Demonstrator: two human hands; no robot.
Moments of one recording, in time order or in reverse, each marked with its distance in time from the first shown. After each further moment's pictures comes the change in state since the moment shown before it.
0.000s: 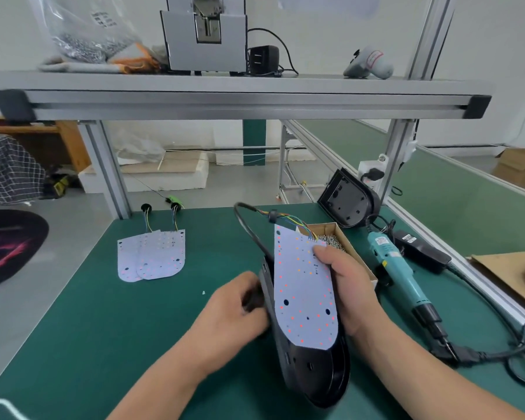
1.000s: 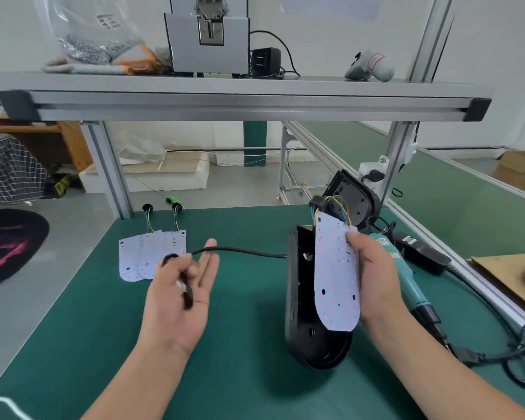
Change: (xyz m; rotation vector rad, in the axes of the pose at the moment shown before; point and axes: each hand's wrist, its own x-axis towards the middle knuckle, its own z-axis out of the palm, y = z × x) left_hand 0.018 -0.019 -0.041 -1.289 0.592 -0.041; right_hand 0.003 -0.023 -0.013 0.120 0.074 -0.206
